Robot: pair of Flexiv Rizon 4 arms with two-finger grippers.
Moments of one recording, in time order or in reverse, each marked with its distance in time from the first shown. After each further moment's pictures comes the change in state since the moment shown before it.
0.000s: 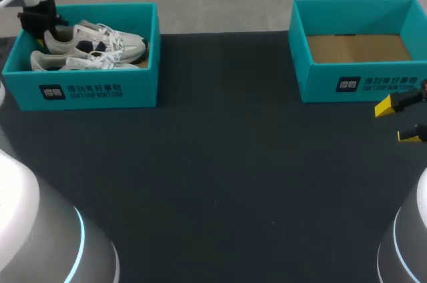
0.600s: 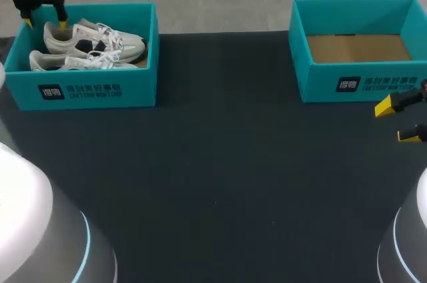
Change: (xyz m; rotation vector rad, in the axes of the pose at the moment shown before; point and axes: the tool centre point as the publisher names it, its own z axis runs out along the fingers) left arm -0.003 0.010 -0.074 -0.013 -0.127 0.001; right arm 0.000 0.000 0.000 0.000 0.000 0.000
